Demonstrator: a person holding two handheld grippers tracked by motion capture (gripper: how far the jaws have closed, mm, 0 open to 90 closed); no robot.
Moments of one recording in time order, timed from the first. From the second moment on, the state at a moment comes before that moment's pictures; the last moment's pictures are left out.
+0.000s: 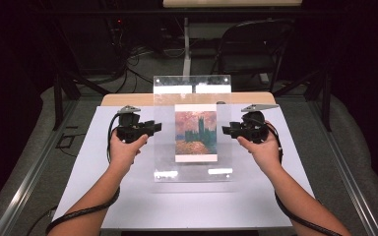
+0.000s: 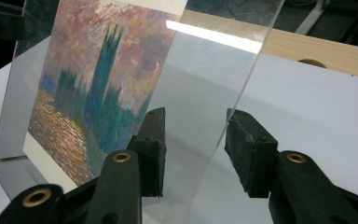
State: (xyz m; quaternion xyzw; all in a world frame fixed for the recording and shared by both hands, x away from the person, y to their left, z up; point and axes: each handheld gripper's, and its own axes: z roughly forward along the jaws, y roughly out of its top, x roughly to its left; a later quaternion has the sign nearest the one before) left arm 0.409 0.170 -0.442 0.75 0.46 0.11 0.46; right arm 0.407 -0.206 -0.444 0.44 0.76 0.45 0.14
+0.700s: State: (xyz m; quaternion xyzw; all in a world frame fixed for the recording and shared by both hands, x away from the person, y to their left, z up) left arm 0.382 0.173 -0.432 0.75 0.44 0.13 0.47; right arm 0.380 -0.210 -0.437 0.42 0.77 0.46 0.16
